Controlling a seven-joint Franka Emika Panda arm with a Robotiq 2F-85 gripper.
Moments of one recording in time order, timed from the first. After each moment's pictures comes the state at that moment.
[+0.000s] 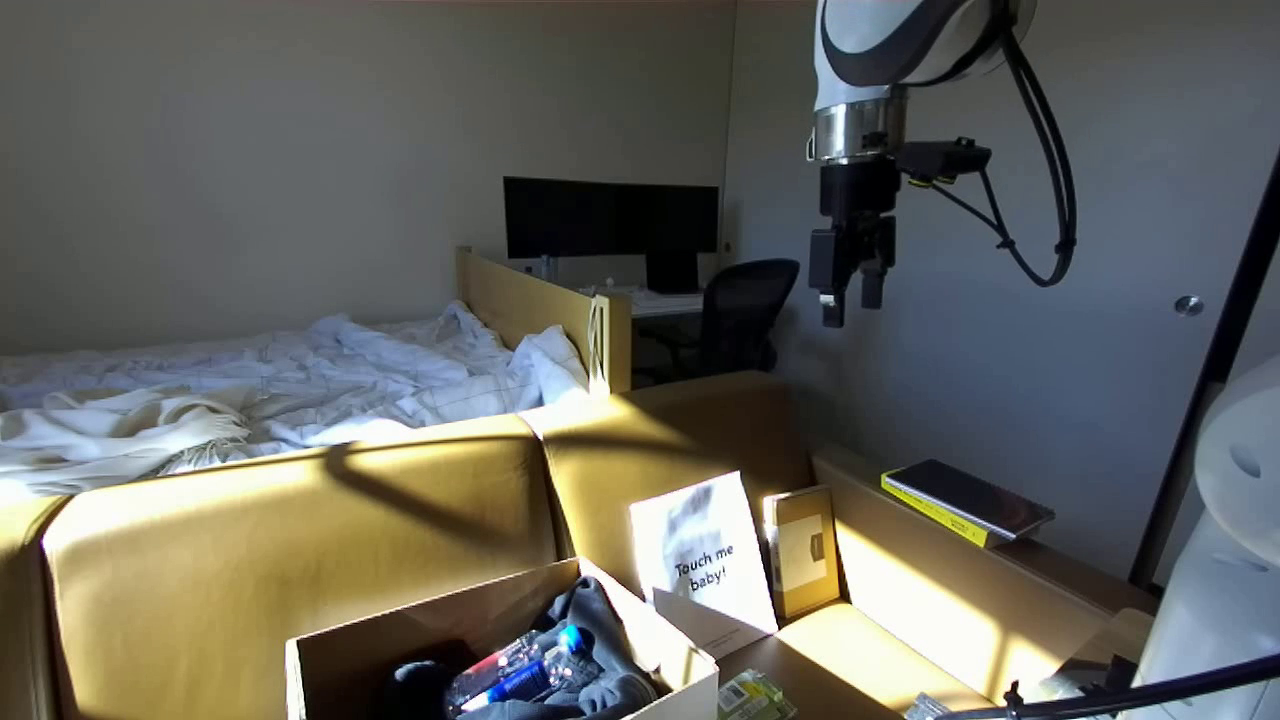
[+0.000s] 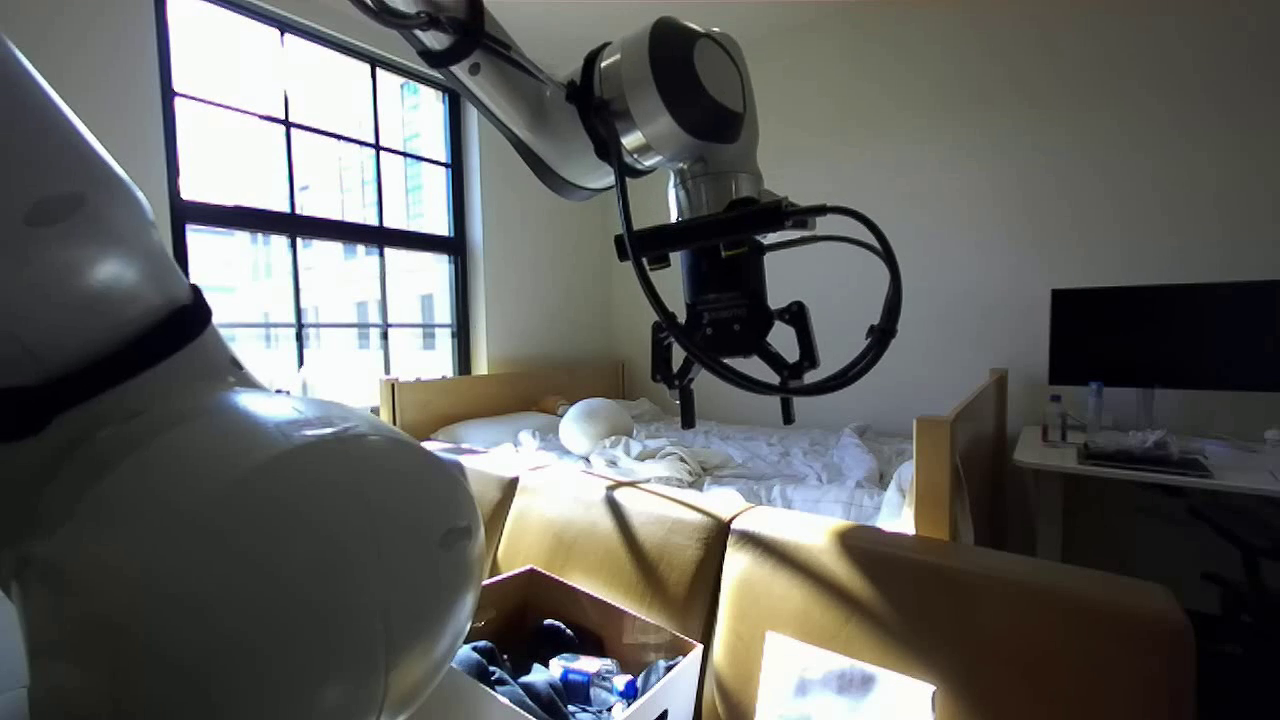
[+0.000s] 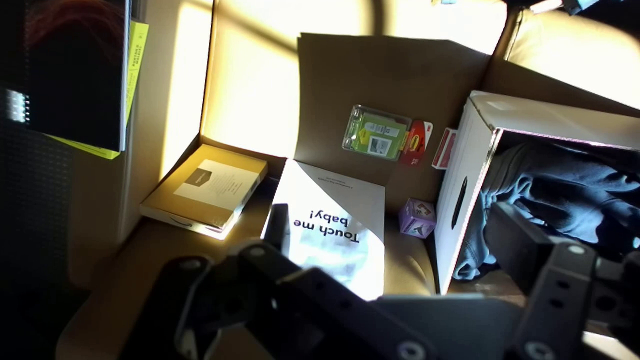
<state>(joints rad) -0.01 -0.59 -0.05 -2.50 -0.15 1.88 -0.19</state>
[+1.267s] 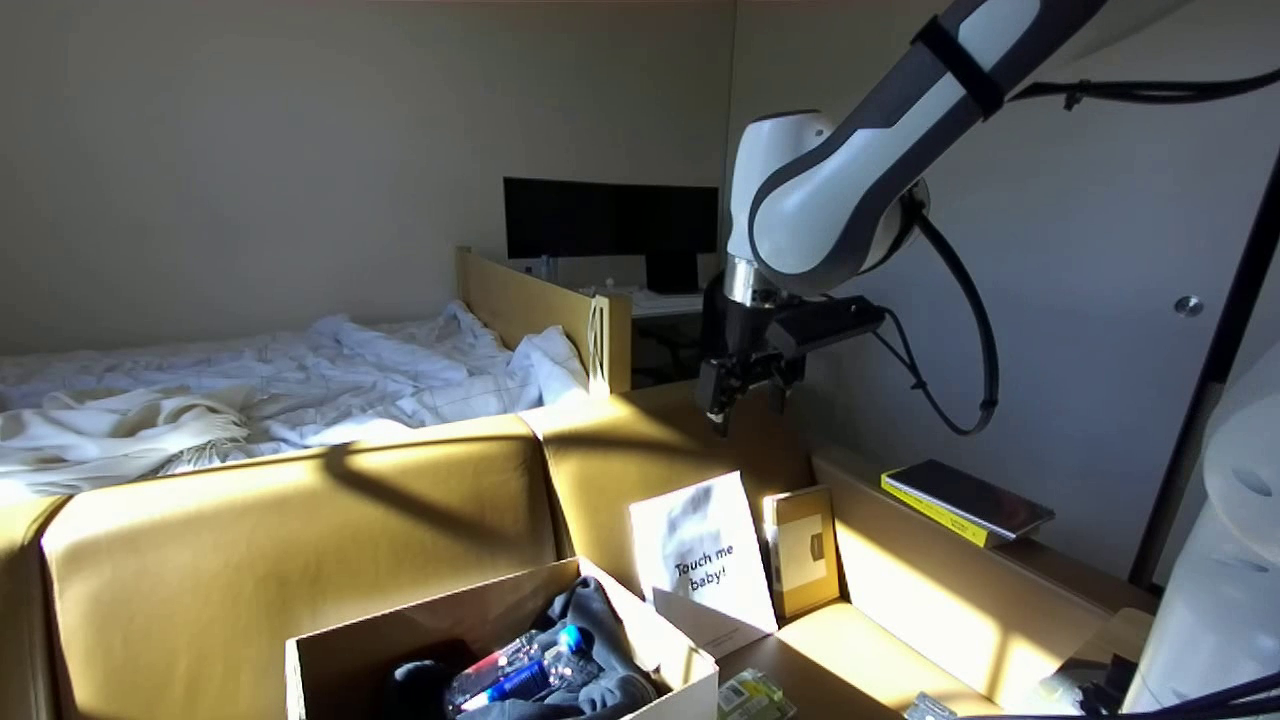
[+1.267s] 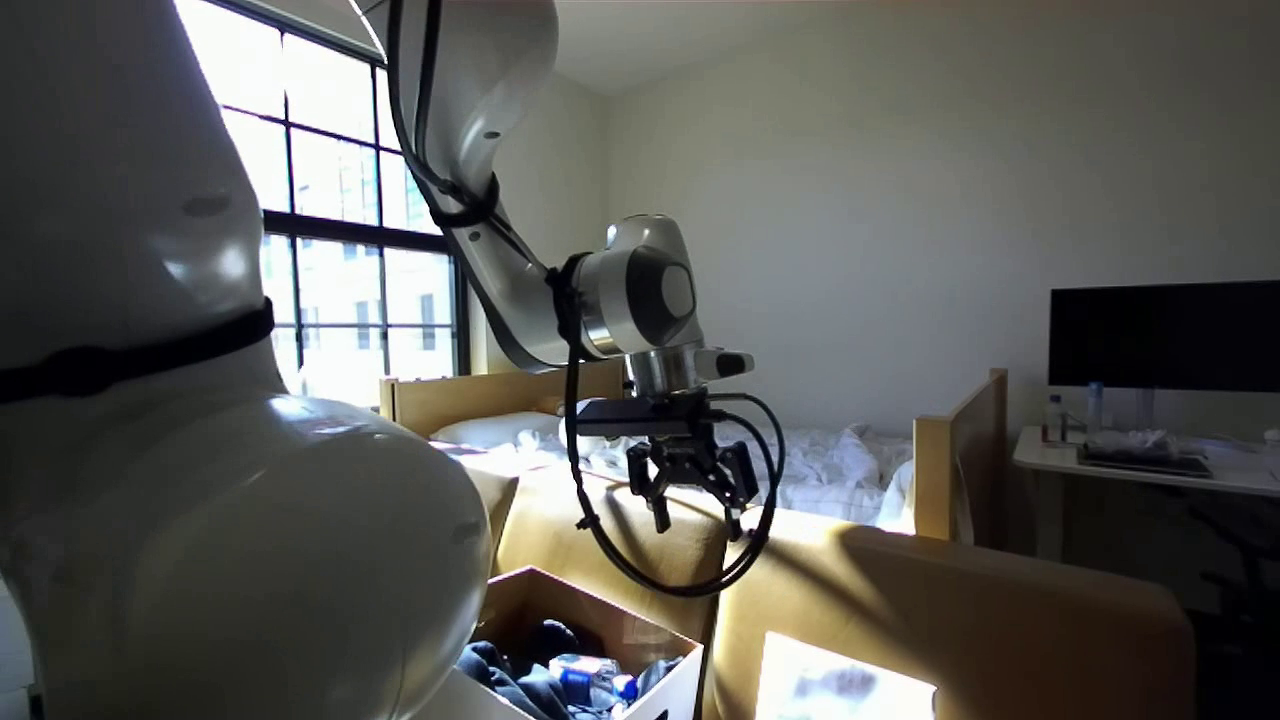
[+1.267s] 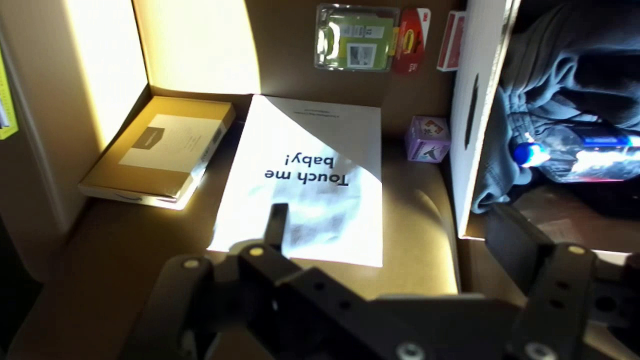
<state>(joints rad) 0.03 -0.31 0.10 -2.69 -0.16 2.51 0.23</state>
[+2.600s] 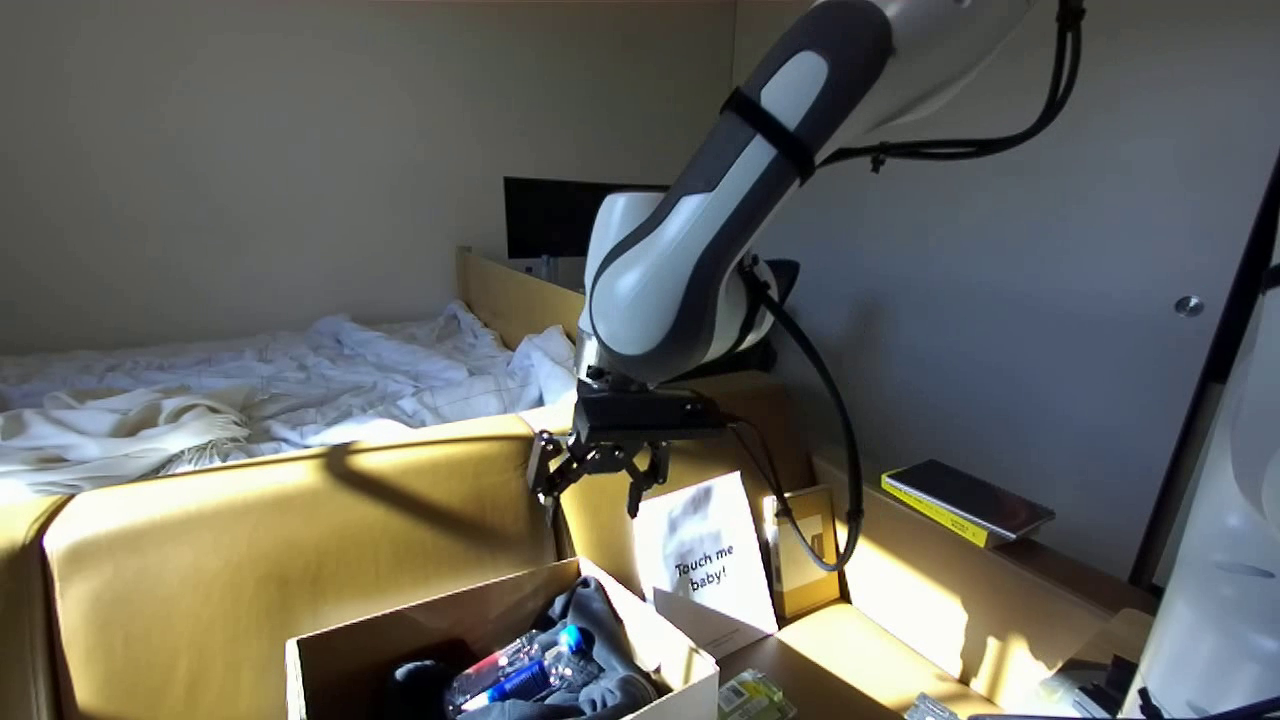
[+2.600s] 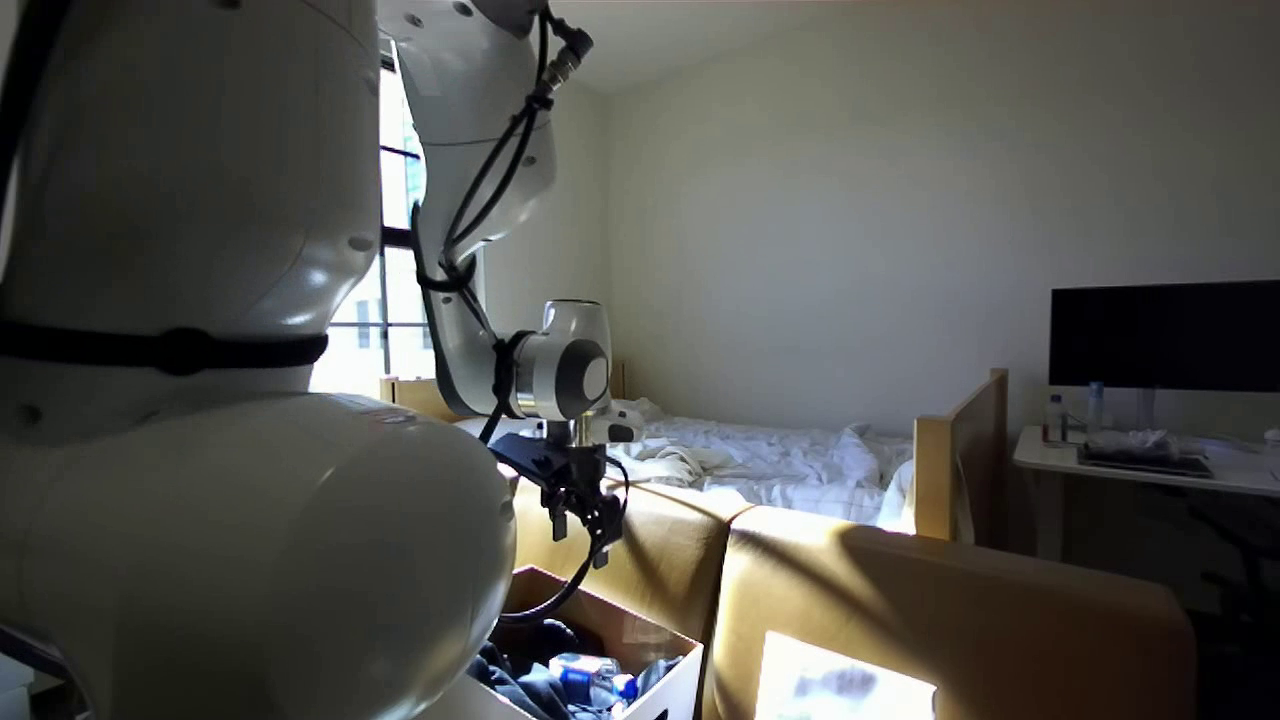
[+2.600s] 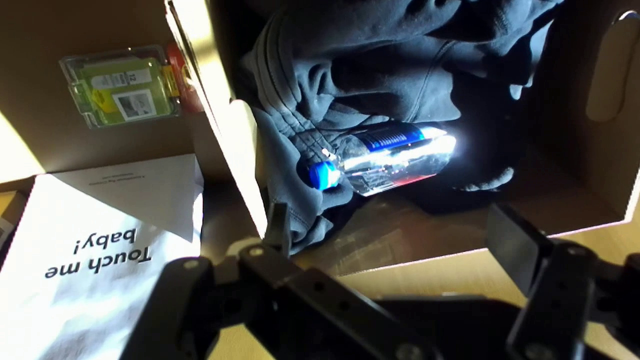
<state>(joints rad) 0.21 0.08 0.27 -2.49 0.08 2.71 0.58</state>
